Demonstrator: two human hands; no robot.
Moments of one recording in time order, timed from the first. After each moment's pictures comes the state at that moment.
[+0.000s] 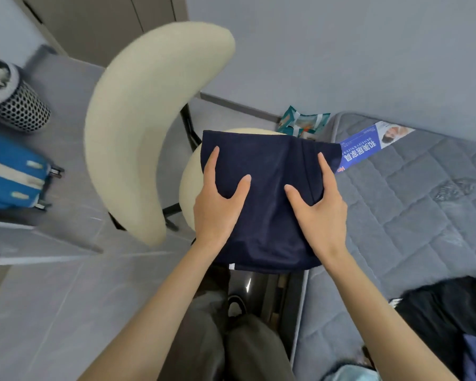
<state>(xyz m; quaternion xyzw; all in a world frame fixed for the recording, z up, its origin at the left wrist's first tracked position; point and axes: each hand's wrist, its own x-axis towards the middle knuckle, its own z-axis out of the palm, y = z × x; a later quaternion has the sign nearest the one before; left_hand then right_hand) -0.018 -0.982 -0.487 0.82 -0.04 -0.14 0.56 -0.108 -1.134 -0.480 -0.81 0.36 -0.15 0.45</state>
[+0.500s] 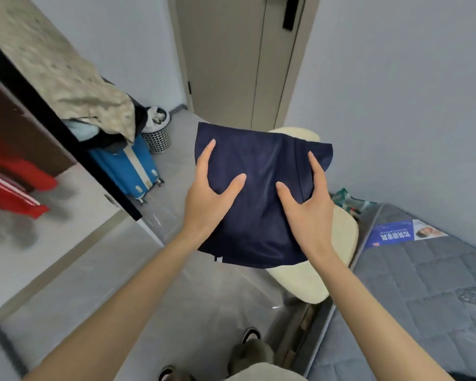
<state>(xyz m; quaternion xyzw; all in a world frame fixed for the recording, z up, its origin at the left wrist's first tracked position) -0.069 -0.783 -0.254 0.79 -0.01 0.04 0.61 -0.105 -0.961 -0.262 -0.82 0.13 -0.17 0.52</state>
